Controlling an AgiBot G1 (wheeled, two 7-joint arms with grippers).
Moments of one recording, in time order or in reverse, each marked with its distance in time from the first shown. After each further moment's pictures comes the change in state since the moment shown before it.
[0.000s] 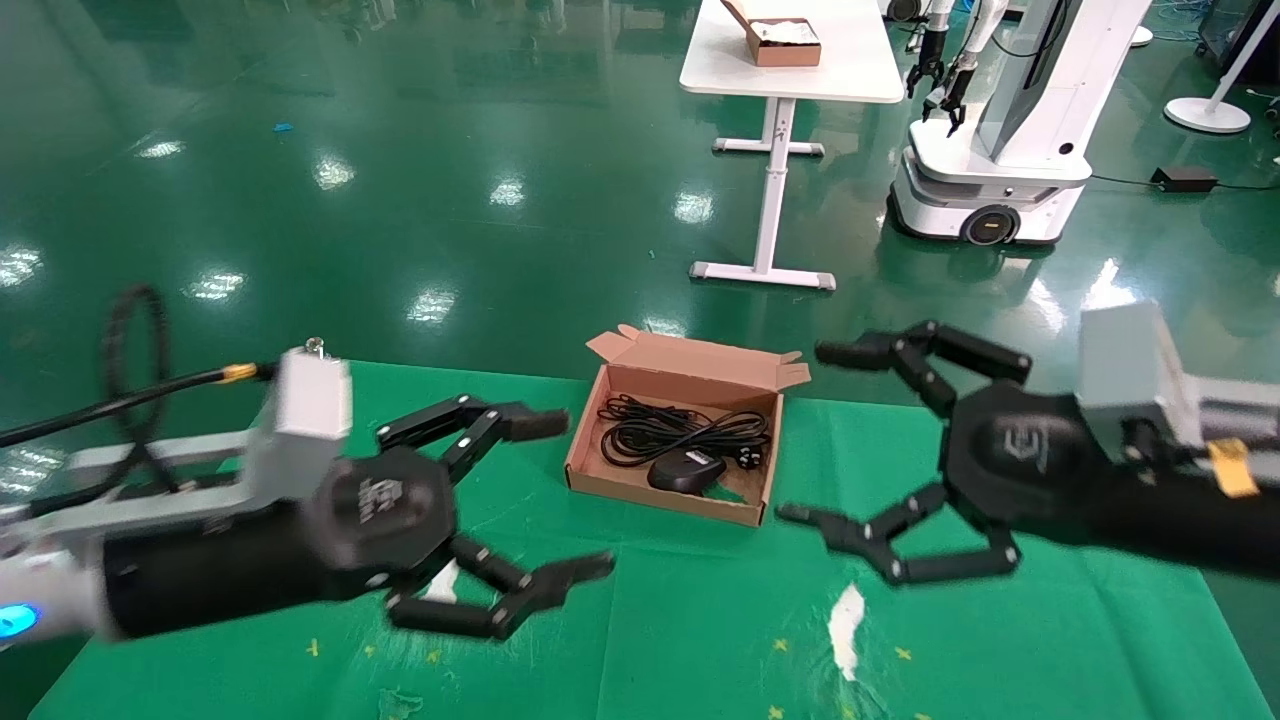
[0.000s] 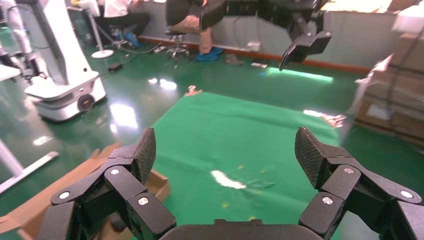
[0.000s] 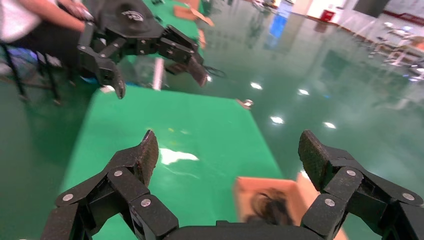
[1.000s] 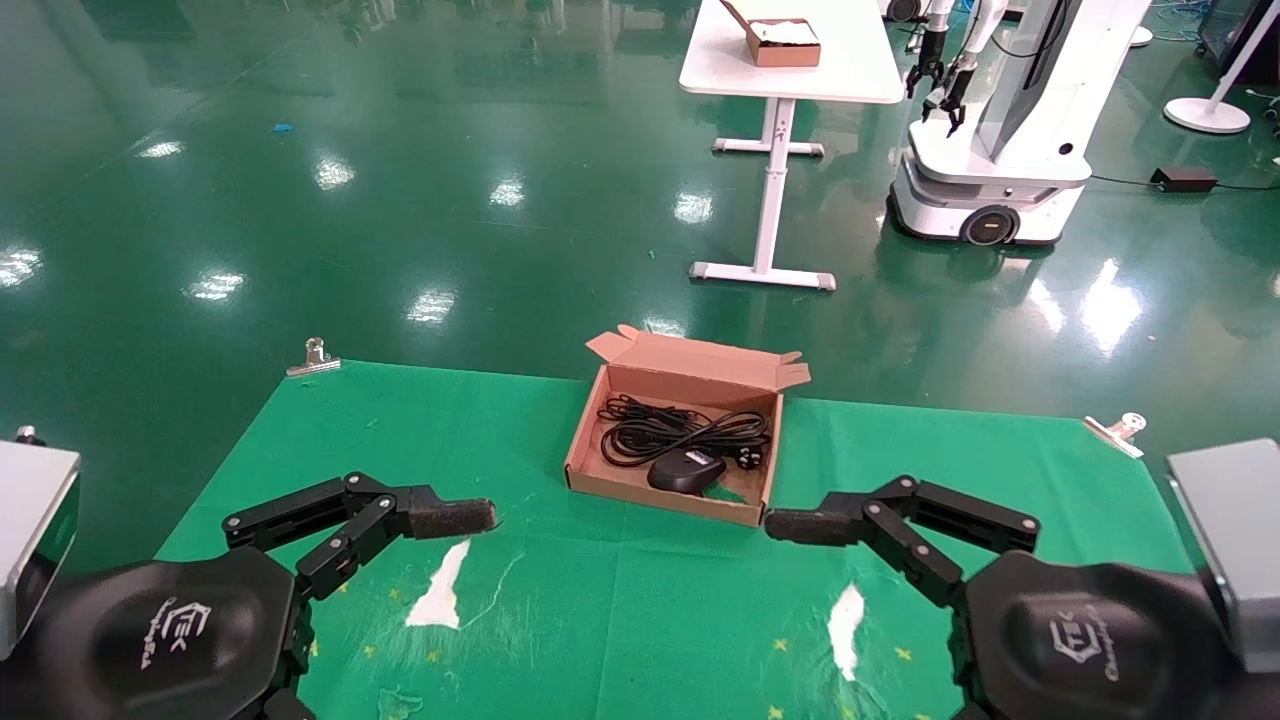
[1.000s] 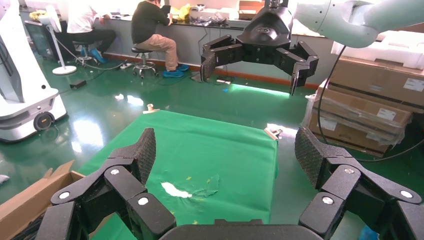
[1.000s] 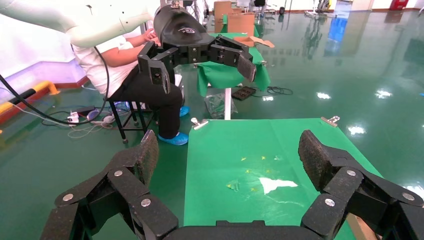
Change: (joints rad) left arm 0.162 -0.175 -0.162 -0.154 -0.184 0.176 -0.074; right arm -0.232 0.081 0.099 0.277 0.165 -0.069 0.271
